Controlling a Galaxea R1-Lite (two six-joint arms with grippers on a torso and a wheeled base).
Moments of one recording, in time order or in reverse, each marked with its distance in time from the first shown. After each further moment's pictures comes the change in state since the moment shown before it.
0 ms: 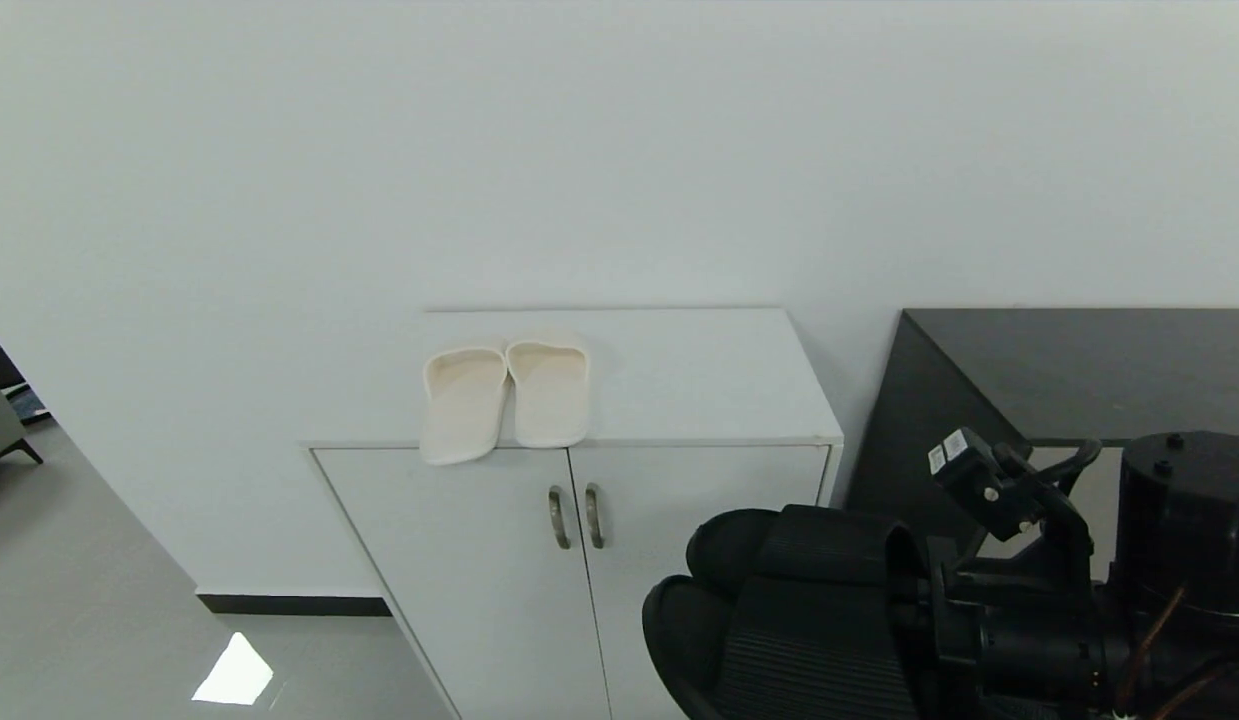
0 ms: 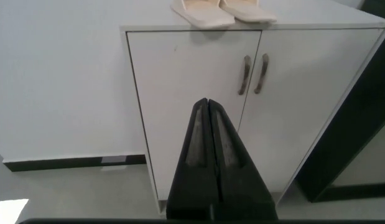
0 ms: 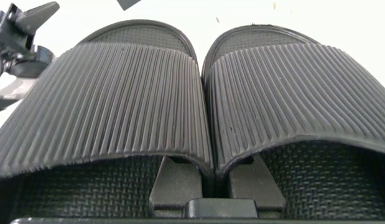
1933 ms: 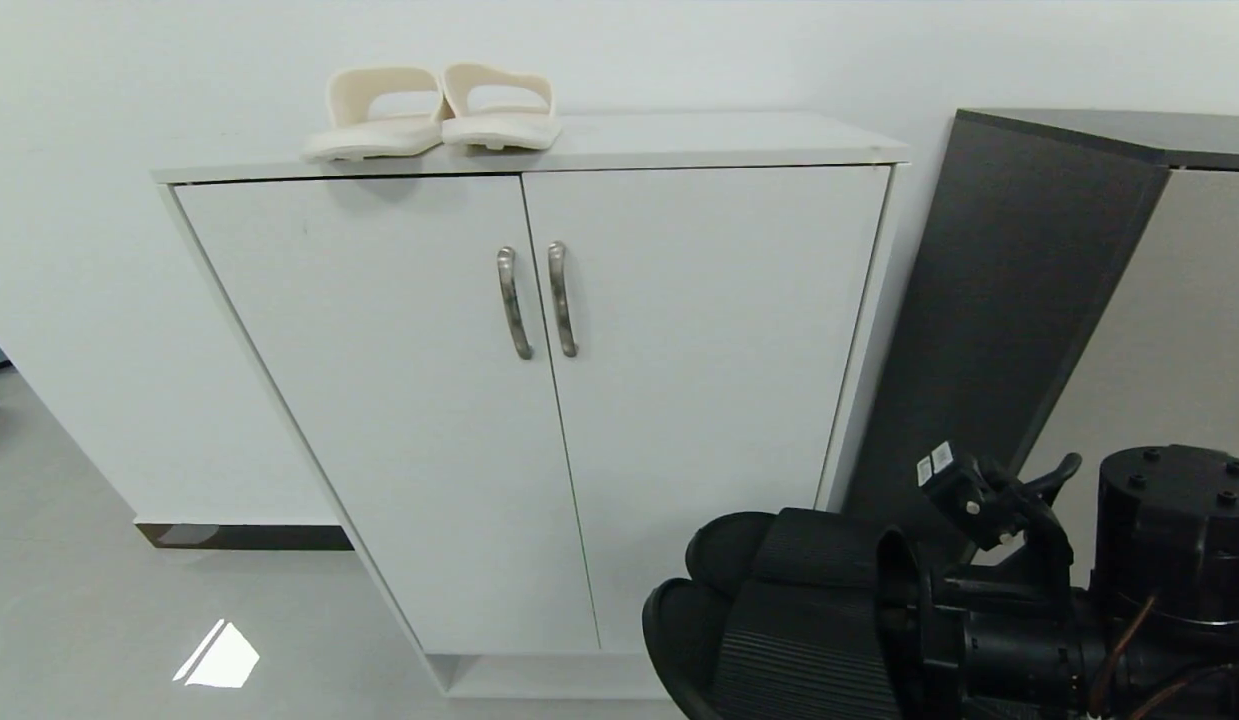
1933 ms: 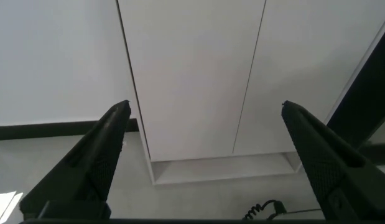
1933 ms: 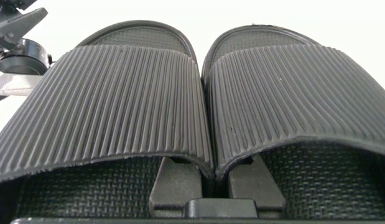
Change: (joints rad) left arm 0.000 0.000 0.000 0.001 -0.006 0.010; right arm -0.001 0.049 0.031 -0.075 -0.001 -0.017
